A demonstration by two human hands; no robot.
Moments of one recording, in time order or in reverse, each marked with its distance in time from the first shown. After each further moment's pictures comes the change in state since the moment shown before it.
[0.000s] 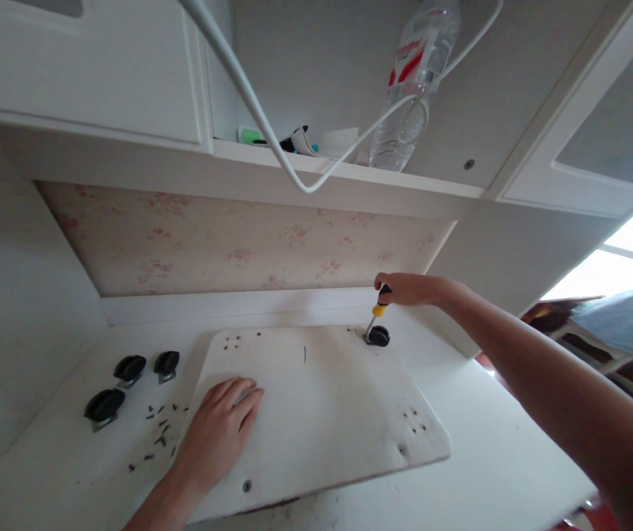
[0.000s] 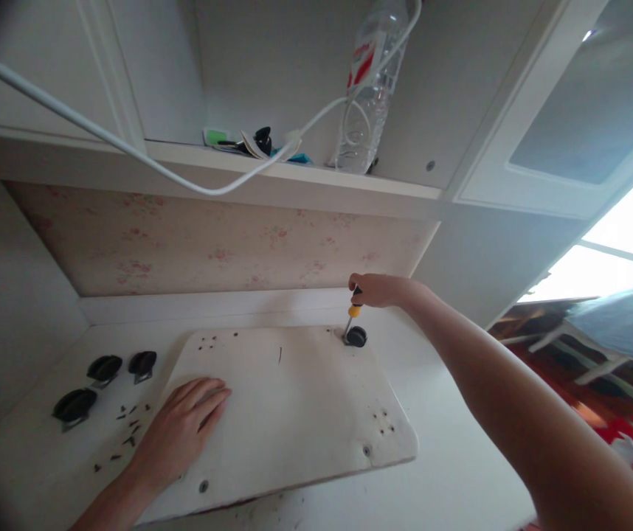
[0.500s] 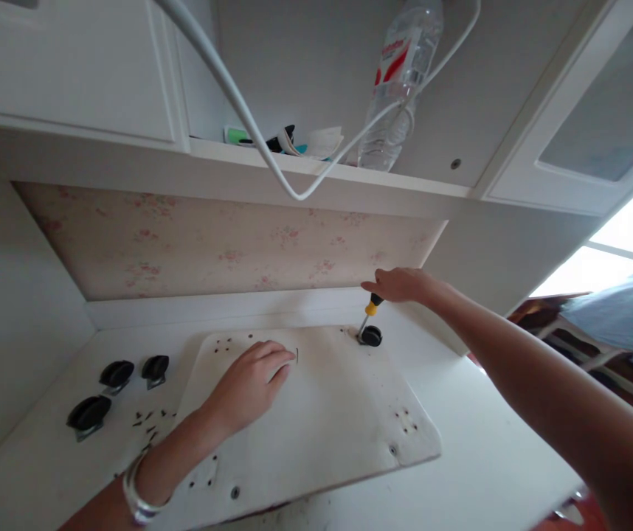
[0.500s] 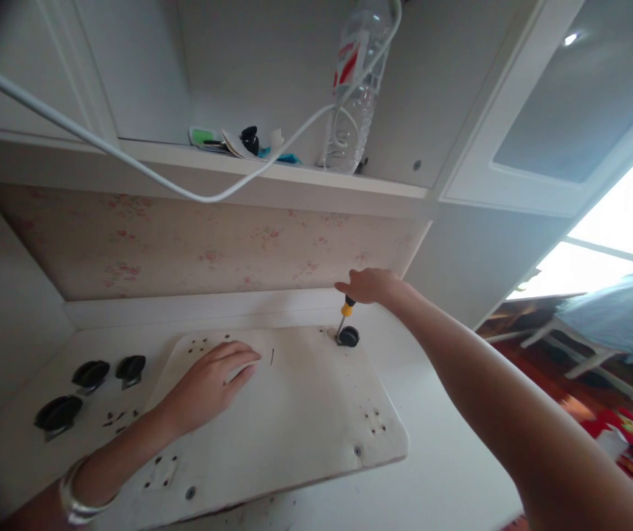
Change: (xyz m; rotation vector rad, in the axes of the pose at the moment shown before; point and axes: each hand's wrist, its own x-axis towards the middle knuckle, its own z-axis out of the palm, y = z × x) left_hand 0.092 0.034 -0.032 -0.375 -0.083 0.019; right_hand -0.001 -0.003 -0.003 -0.062 0.026 0.111
